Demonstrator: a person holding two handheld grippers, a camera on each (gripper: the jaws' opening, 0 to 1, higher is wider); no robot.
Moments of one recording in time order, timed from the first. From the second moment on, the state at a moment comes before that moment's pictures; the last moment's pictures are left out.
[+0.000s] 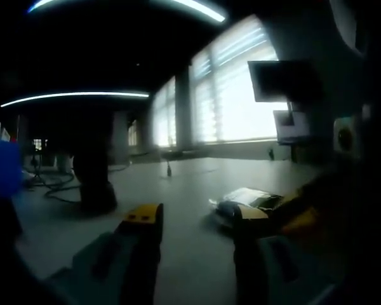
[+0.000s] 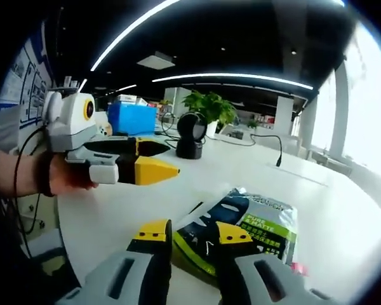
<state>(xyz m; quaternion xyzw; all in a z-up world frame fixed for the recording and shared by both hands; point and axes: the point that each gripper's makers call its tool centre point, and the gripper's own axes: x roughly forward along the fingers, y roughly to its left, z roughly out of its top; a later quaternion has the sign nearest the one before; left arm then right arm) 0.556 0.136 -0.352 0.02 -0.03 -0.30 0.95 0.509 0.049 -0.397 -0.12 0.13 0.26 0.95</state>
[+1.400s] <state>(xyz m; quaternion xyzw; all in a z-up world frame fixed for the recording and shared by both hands) 0.555 0.135 -0.352 0.02 -0.03 -0.30 0.95 0.507 0.047 -0.396 0.03 0.18 0.27 0.94</state>
